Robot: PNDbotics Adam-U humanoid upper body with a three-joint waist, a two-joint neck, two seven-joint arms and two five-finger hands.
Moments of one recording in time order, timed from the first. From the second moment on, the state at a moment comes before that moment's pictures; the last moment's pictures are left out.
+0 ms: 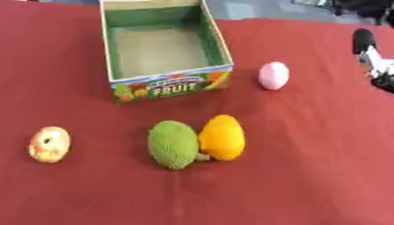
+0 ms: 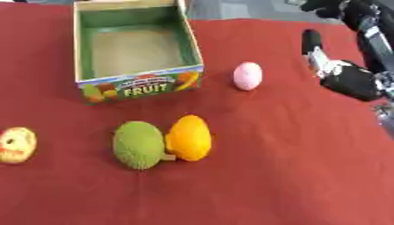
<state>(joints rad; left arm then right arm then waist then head) -0.18 0.65 0.07 -1.98 -0.16 -0.34 0.56 -0.14 -0.89 -0.12 -1.99 0.12 -0.24 -0.17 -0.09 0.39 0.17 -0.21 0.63</state>
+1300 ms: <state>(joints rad) -0.17 0.65 0.07 -1.98 -0.16 -0.33 0.56 -0.28 -1.09 -0.01 -1.96 0.24 0.02 0.01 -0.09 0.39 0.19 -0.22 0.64</state>
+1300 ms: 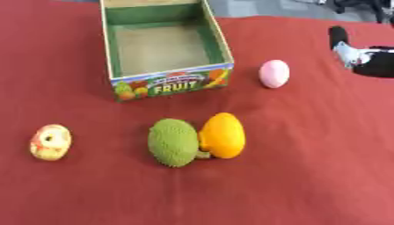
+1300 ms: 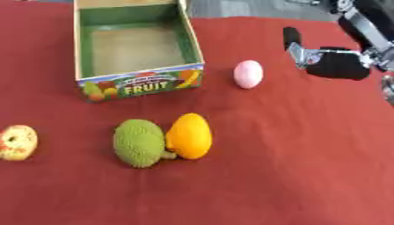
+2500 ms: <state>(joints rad) -0.19 0.65 0.05 -1.98 -0.13 -0.33 0.52 -0.62 -1.04 0.19 -1.55 0.30 0.04 0.46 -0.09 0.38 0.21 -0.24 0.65</state>
